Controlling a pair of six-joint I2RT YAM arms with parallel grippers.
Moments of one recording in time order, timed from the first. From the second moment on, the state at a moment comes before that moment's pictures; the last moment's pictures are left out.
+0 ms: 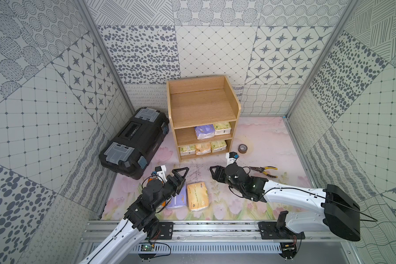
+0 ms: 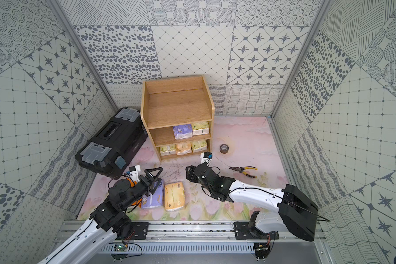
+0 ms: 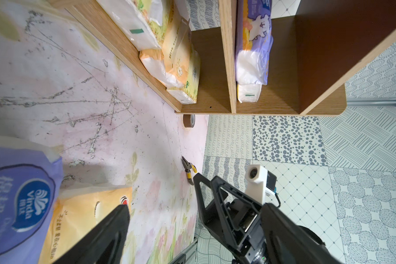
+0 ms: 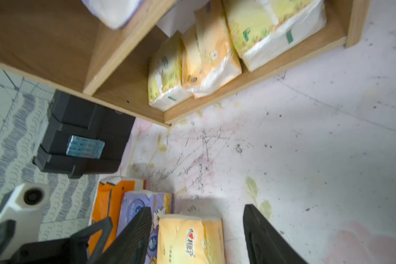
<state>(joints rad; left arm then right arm) -0.55 0.39 0.25 -0.10 0.08 -1.41 1.02 1.31 0.71 0.07 0.34 1.04</state>
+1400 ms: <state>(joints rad) -0.55 0.51 0.40 -0.19 -0.13 -1.33 0.80 1.69 1.10 0.33 0.34 1.23</state>
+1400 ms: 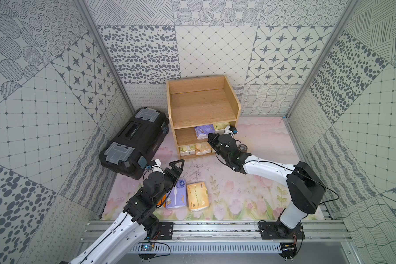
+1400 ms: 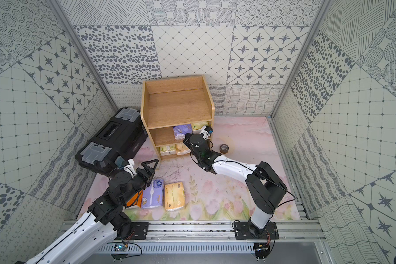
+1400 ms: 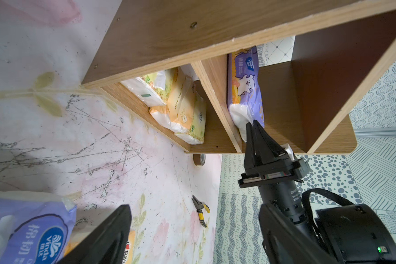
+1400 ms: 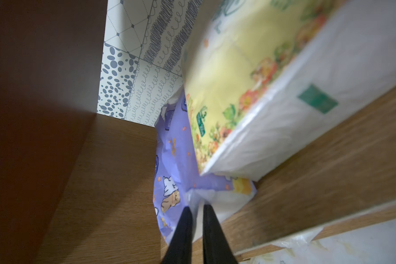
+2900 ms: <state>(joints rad) -0.55 1.34 0.62 0.57 0.04 -1.41 0.89 1.35 0.82 0.33 0.18 1.22</state>
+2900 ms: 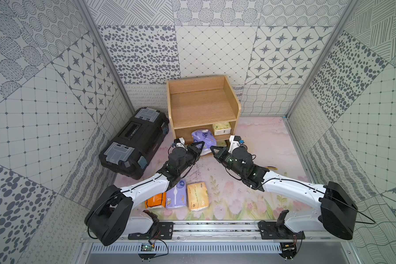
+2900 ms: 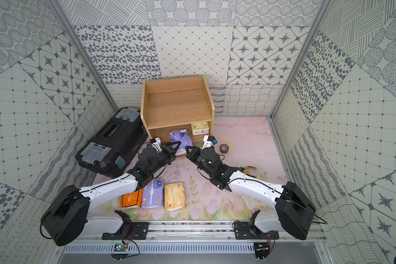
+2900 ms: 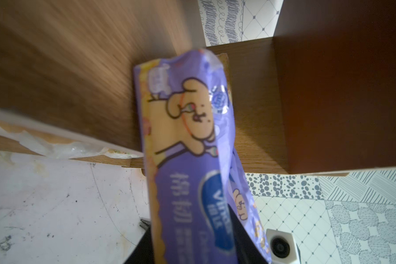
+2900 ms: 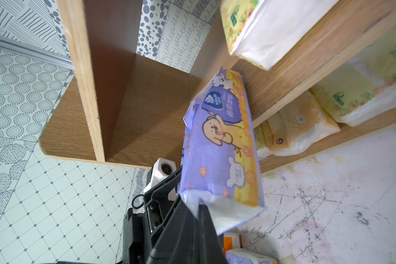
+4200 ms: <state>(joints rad) -0.69 0.96 0.40 0.59 0.29 -1.18 0.71 1.11 0.72 0.11 -0.42 0.98</state>
